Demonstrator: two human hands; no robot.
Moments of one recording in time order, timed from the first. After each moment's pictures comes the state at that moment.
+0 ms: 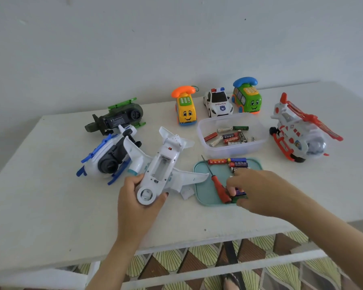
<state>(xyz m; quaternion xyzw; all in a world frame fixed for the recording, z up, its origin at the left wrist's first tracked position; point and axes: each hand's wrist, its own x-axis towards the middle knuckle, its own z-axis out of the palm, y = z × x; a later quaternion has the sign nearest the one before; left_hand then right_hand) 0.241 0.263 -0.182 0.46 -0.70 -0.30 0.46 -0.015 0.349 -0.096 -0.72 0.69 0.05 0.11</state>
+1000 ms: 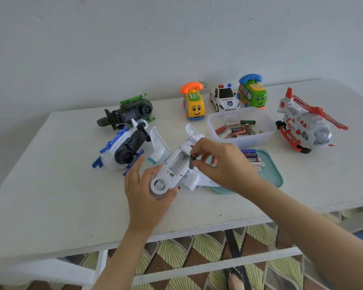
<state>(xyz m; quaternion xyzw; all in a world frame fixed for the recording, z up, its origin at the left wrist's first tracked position) 0.258 0.256 -0.188 0.44 -0.76 -0.17 0.45 0.065 0.313 -0.095 -0.71 0.60 -0.36 0.10</state>
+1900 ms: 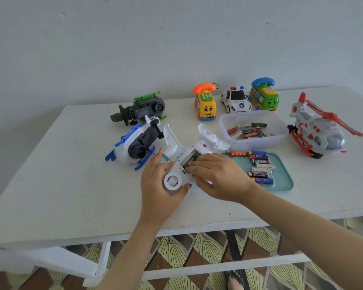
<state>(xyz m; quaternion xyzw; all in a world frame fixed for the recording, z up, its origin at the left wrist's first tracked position) 0.260 0.247 -0.197 0.37 -0.77 -0.19 0.49 0.072 0.291 -0.146 -0.85 0.45 -0.26 -0.09</state>
